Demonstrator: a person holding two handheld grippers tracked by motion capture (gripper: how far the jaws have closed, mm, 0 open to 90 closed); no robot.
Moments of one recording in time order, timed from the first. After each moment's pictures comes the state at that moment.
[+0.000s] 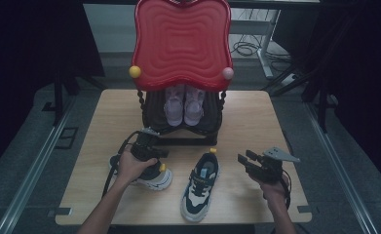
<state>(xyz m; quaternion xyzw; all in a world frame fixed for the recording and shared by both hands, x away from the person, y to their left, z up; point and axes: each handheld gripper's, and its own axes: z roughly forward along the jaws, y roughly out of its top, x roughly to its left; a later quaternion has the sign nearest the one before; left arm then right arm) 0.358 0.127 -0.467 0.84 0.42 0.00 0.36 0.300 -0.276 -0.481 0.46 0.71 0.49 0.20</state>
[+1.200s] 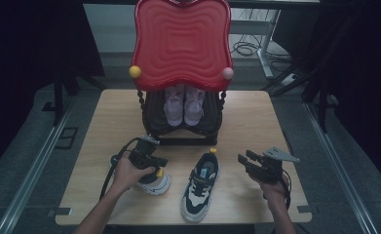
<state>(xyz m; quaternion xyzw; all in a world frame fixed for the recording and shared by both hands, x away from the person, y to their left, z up) 0.332 0.130 -0.467 0.85 0.40 -0.02 0.33 0.301 -0.277 -0.483 0.46 0.71 0.49 0.20</state>
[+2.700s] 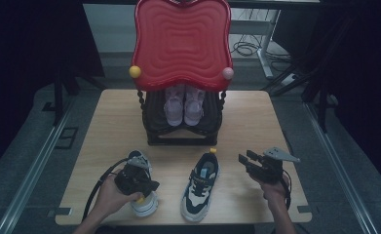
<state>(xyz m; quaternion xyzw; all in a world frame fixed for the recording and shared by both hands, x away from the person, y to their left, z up) 0.264 0.152 -0.460 0.88 0.35 -0.03 0.33 0.301 -0.278 -0.483 0.46 0.71 0.49 0.20</state>
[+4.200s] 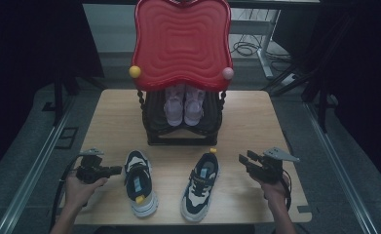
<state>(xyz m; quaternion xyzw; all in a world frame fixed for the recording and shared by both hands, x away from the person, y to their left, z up) 0.294 0.270 -0.500 0.78 0.50 0.02 0.38 0.303 -0.280 -0.487 0.47 0.71 0.48 0.20</state>
